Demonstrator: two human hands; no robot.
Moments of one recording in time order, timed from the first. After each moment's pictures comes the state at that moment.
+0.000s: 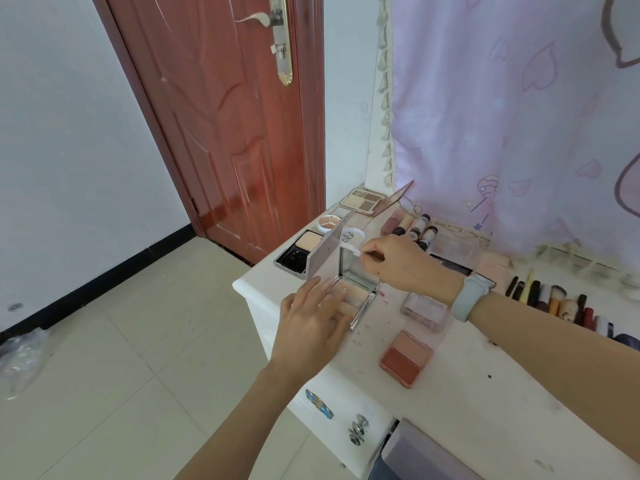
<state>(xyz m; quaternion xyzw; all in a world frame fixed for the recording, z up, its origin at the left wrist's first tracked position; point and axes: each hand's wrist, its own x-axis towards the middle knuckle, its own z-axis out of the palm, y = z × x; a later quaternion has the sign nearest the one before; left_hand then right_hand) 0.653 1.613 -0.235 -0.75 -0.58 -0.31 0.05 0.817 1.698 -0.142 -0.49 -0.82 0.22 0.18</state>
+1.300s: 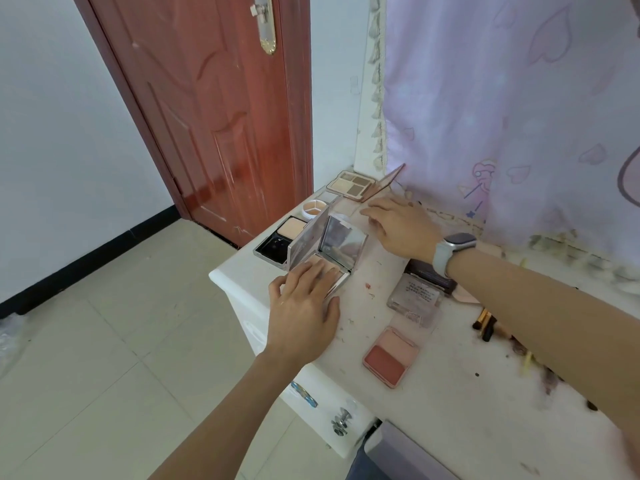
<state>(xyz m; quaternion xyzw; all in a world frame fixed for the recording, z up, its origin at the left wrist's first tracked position) 0.671 1.633 -0.239 -0.73 -0.61 -0.30 0.06 0.852 1.782 -0.178 -0.47 -0.88 -0.04 0.08</state>
